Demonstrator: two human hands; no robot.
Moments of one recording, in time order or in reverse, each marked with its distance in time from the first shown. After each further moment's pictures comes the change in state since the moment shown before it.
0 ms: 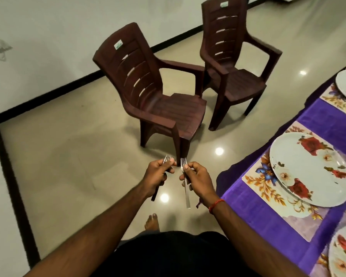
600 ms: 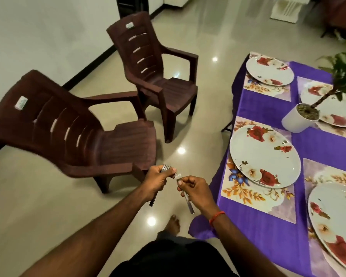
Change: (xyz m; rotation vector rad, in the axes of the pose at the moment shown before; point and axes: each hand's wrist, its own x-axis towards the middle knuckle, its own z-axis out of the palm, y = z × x) left_hand 0.140 0.097 0.086 0.258 -0.448 0.000; right_hand 0.073 -0.014 -0.058 0.088 0.387 0.068
